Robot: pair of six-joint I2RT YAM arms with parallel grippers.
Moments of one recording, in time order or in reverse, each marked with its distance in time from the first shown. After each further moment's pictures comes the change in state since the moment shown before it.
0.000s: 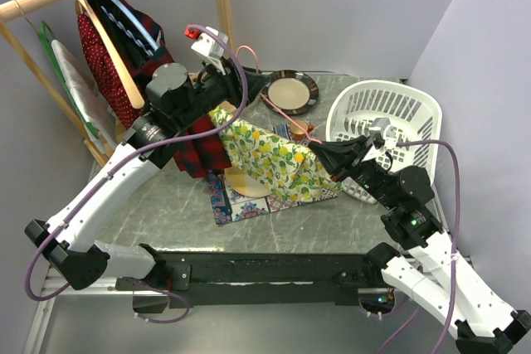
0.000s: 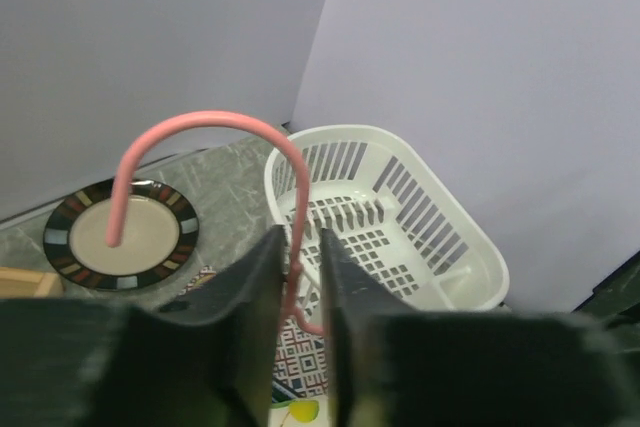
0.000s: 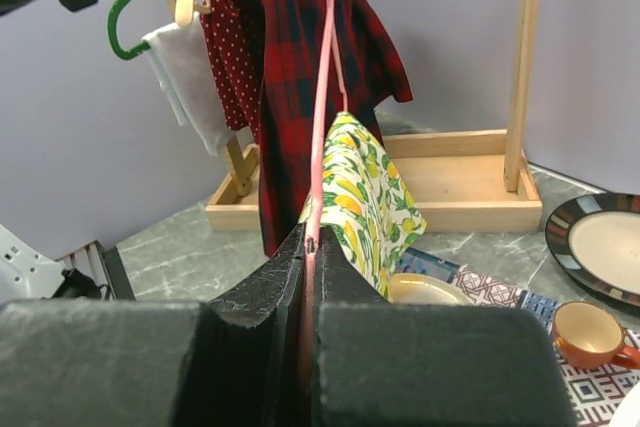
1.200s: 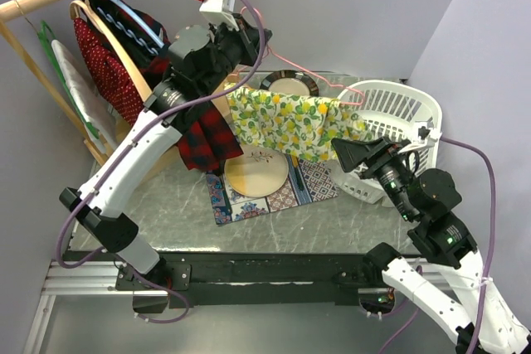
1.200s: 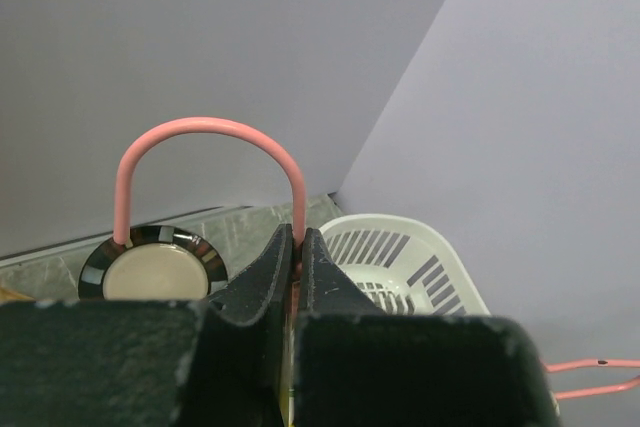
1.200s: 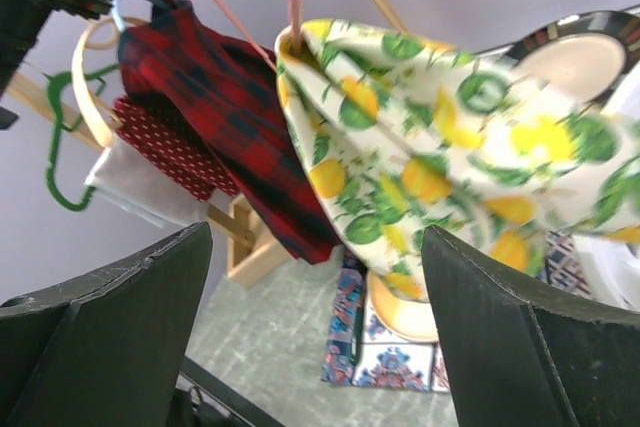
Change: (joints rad) left arm -0.007 0.284 0.410 -0.089 -0.251 -0.046; right arm 0.002 -0.068 0.218 -0.519 0.430 0.407
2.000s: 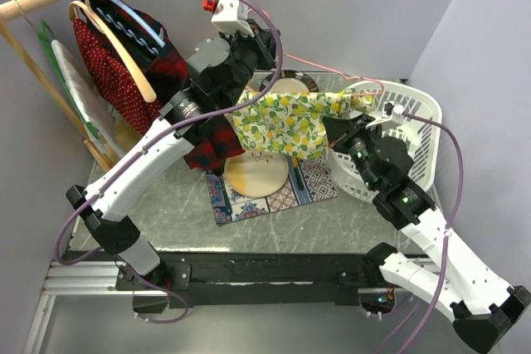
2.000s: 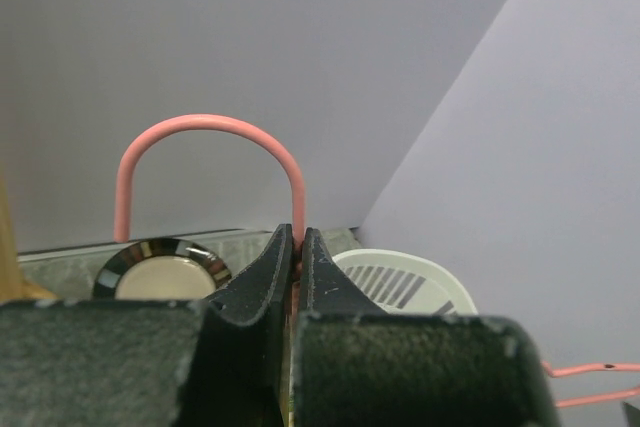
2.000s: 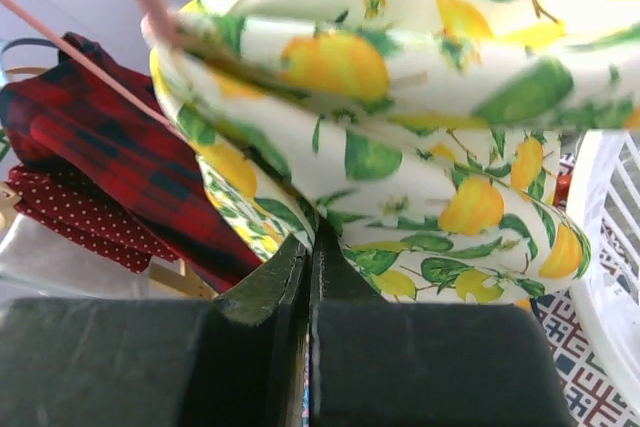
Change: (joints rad) left arm -0.154 0.016 0.015 0.066 -0.315 0.041; right arm 0.003 0.270 -0.053 0.283 0.148 0.015
